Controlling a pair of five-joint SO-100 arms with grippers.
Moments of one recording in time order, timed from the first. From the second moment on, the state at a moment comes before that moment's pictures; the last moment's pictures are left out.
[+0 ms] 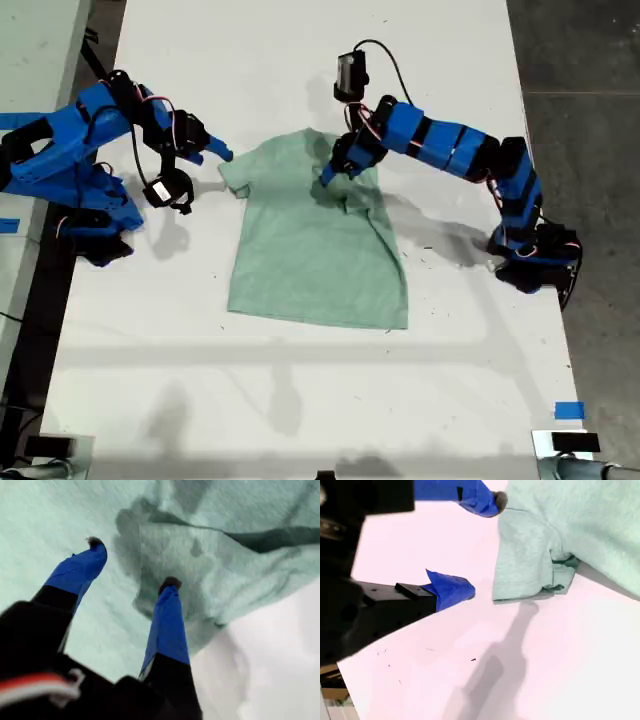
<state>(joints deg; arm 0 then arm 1) -47.4 123.8 124.8 78.0 25.9 30.6 57.7 52.1 76.6 -48.1</state>
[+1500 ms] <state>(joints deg) -55.7 71.0 102.5 68.1 35.2 30.8 97.6 79.6 83.2 -52.9</state>
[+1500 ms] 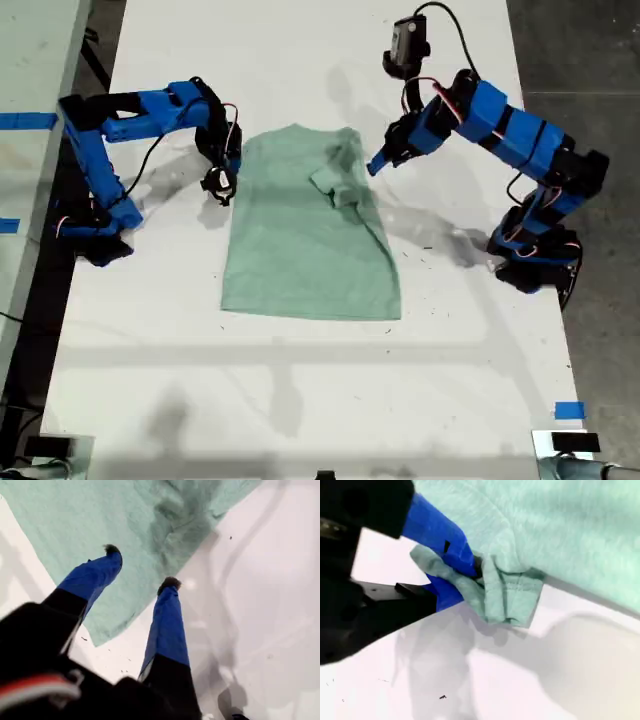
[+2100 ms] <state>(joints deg) -56.2 85.6 105.1 77.3 32.0 31.6 101.4 87.4 79.7 -52.9</state>
